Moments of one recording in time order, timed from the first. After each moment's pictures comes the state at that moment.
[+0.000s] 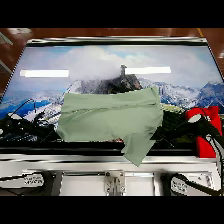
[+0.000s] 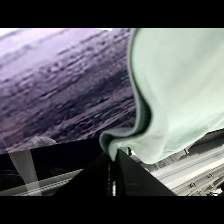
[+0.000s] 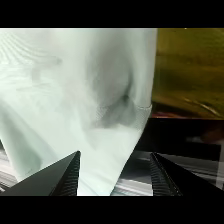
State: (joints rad) left arm 0.42 -1.46 0.70 0.99 -1.26 -1.17; right arm -0.28 -1.34 0.61 -1.01 1.23 1.38
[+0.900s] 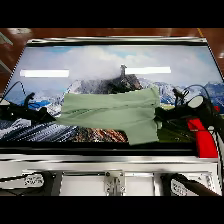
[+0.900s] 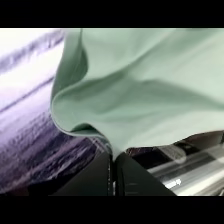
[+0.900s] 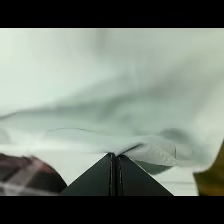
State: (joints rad) left arm 0.40 -1.45 1.00 0.89 -1.31 -1.15; right arm -0.10 -1.27 0.92 -1.06 1.10 1.46
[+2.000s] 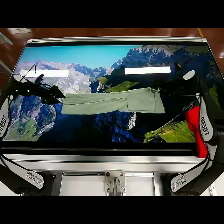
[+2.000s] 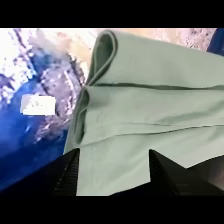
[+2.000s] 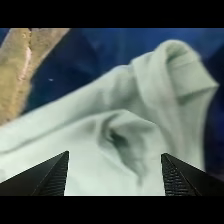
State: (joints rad) left arm 0.24 -1.87 1.56 0.94 -1.28 -1.43; right arm -0.15 -1.84 1.56 -1.01 0.99 1.40
